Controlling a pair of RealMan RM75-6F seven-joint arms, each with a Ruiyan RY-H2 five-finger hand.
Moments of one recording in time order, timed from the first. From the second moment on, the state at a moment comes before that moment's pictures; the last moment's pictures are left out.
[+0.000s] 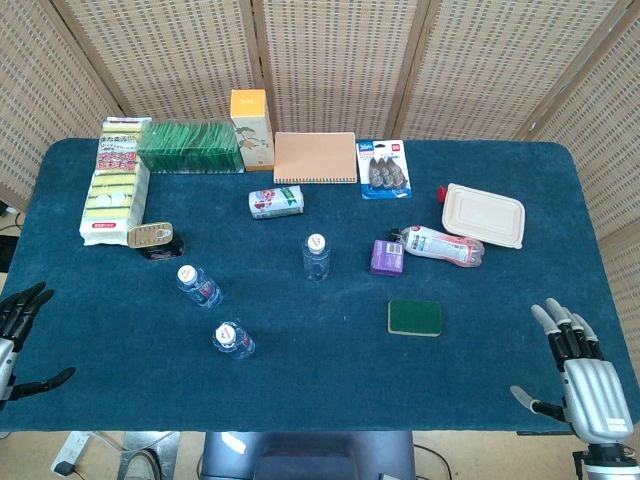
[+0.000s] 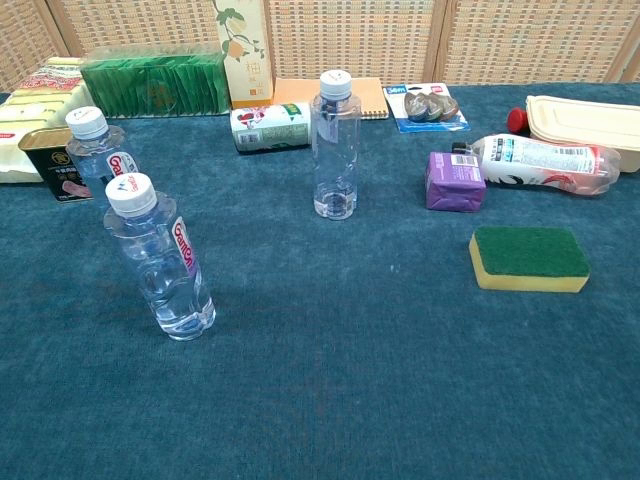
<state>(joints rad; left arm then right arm) -0.05 -0.99 0.05 -1.66 1.67 1.58 -0.29 -0.04 -0.99 0.00 -1.98 -1.65 1.56 -0.08</state>
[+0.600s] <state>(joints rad) -0.06 -0.98 0.06 -1.67 1.68 1.57 -0.30 0.03 -0.98 0.00 -1.95 -1.64 1.45 0.06</state>
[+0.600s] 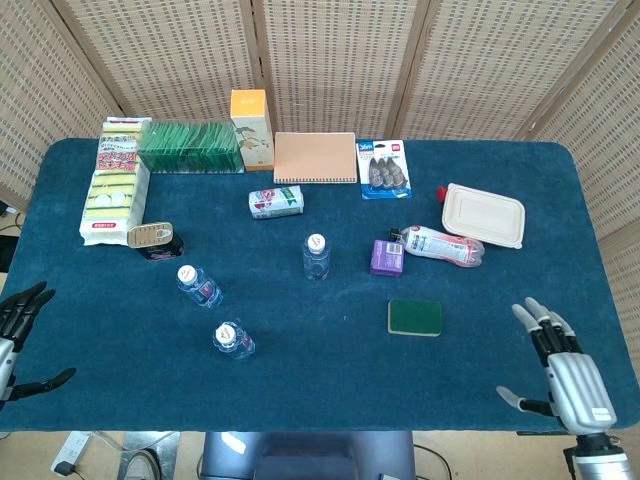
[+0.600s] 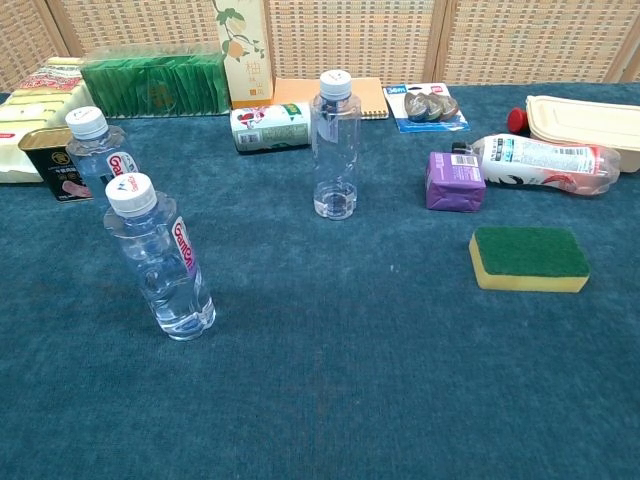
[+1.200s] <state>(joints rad) -0.06 -0.98 0.05 -1.71 1.69 1.57 -0.25 0.46 -1.06 0.10 -1.65 -1.66 1.04 0.78</state>
